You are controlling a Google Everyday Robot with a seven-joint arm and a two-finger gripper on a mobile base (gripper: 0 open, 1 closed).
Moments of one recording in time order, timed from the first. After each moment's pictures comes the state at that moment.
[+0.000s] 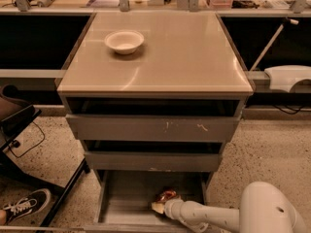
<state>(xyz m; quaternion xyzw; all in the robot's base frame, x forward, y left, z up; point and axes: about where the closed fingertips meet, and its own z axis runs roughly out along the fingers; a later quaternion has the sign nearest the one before) 0.539 -0.036 0.115 -0.14 0.92 0.23 0.30</state>
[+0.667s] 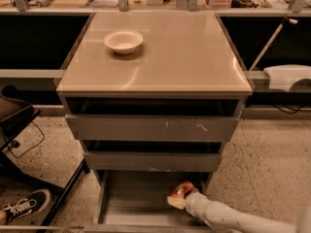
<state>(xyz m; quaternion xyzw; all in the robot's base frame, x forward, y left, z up) 0.536 -0.124 0.228 -0.13 0.90 0.20 0.37</state>
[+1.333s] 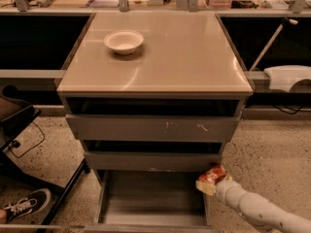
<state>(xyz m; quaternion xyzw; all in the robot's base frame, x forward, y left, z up) 0.539 -0.246 0.364 -0.10 0.89 0.13 0.42</state>
